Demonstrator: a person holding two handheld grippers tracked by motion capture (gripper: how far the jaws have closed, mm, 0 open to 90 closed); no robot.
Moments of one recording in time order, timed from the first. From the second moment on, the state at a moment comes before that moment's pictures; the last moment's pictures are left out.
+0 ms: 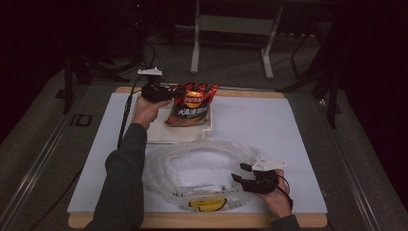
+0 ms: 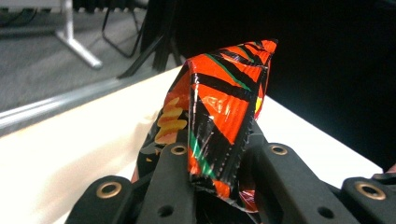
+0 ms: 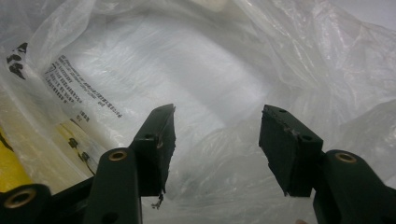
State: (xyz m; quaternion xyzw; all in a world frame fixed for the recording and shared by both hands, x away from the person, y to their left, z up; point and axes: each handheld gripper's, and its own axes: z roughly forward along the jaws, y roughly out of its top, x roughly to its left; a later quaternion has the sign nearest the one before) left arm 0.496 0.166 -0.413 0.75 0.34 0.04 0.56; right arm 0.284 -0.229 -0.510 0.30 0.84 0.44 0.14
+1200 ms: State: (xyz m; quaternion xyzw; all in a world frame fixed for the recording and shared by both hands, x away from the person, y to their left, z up) left arm 0.489 0.176 -0.453 0.75 0.52 0.17 0.38; right arm 0.281 -0.230 -0.513 0.31 0.84 0.43 0.14
